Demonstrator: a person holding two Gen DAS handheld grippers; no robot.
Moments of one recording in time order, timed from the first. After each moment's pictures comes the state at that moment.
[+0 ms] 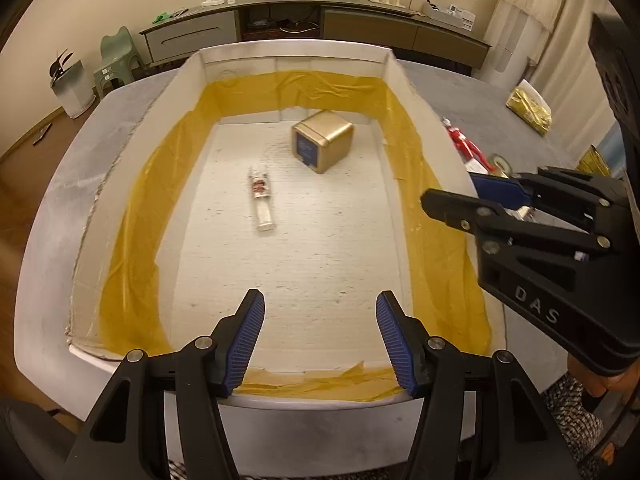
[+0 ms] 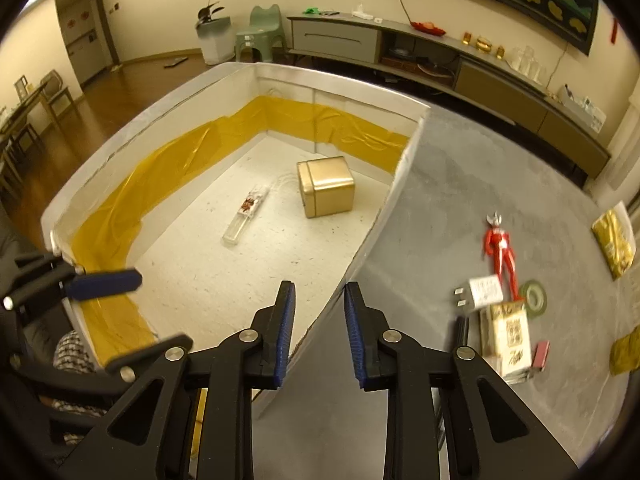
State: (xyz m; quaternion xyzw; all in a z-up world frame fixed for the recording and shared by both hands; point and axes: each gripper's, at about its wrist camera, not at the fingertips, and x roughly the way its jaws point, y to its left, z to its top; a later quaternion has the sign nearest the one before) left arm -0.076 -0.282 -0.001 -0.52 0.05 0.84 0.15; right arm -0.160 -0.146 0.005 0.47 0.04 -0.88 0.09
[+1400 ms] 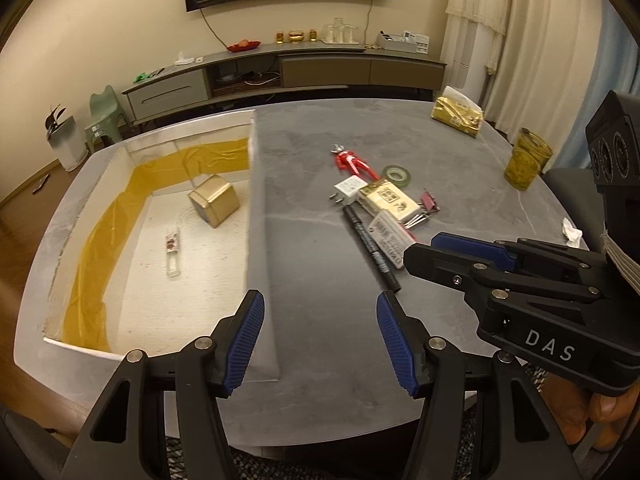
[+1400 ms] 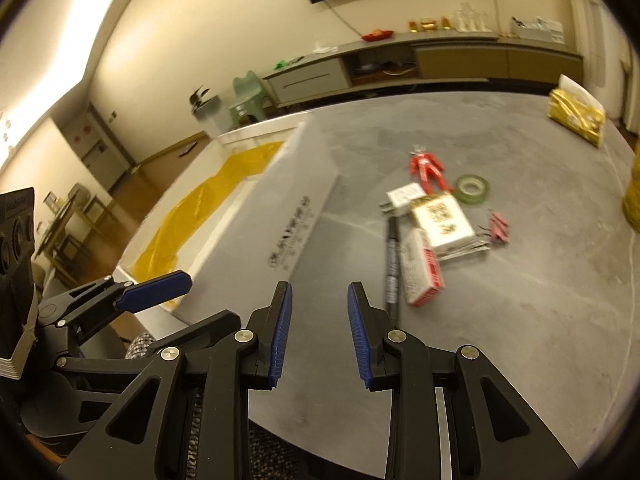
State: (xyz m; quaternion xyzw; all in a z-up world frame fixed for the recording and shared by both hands) left arm 0.002 -0.161 0.041 -0.44 0.09 0.88 0.19; right arm -0.021 -0.002 0.017 0.40 -0.16 -0.90 0.10
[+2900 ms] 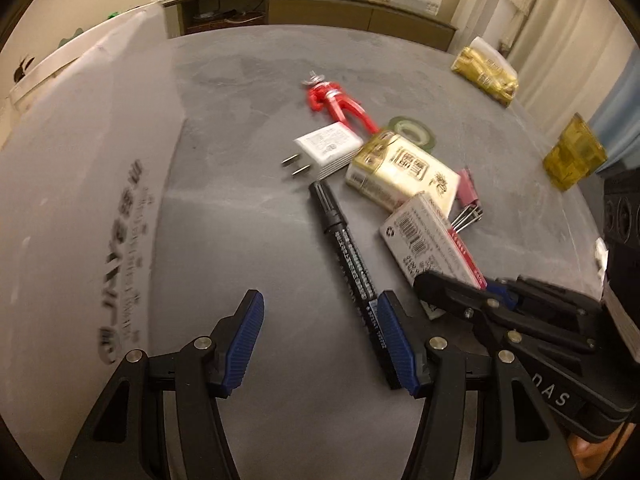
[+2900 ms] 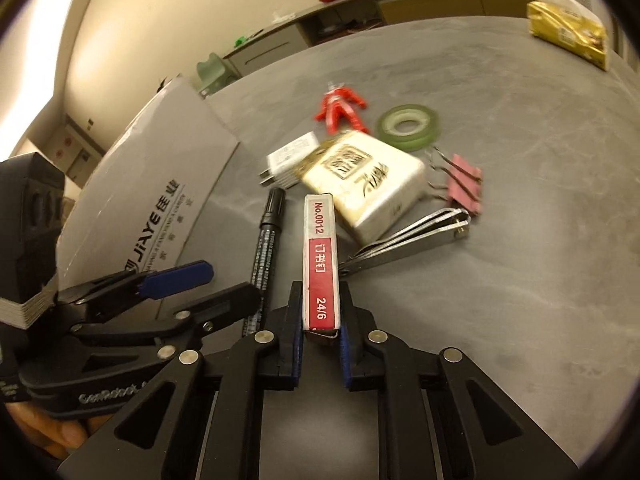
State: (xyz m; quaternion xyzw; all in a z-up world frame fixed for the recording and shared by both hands) left arm -0.105 -0.080 -0.077 -0.53 0.03 0.83 0.20; right arm -0.096 0.083 -0.096 0.45 -0.21 -0.86 0.09
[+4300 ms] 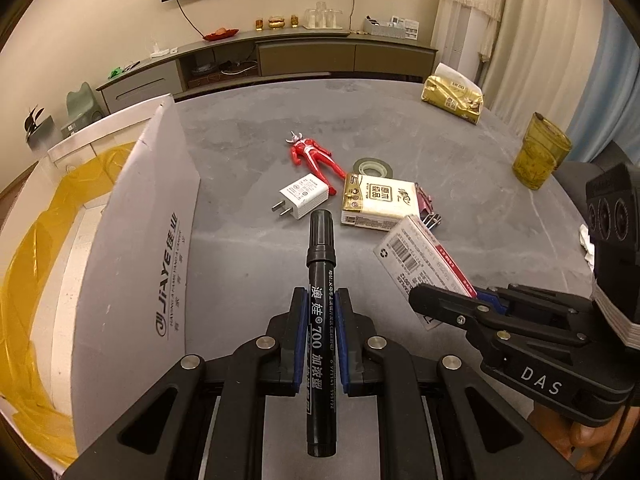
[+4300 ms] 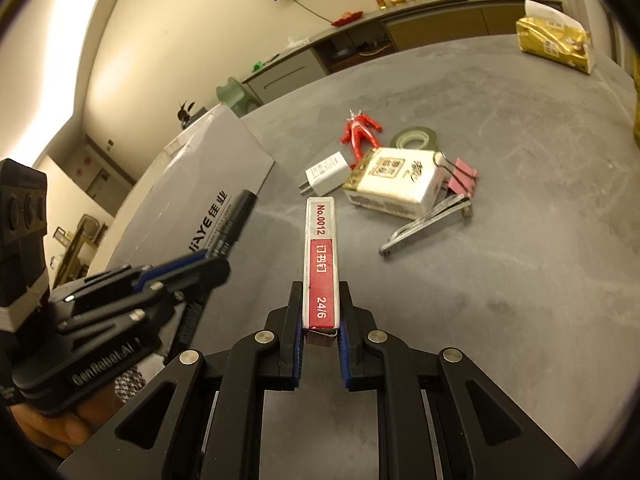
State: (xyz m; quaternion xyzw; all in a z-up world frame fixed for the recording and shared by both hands) left arm -0.057 -0.086 -0.019 -0.45 0.08 0.87 0.20; right arm -0.054 0.080 -0.068 0.41 -0.23 -0.88 0.11
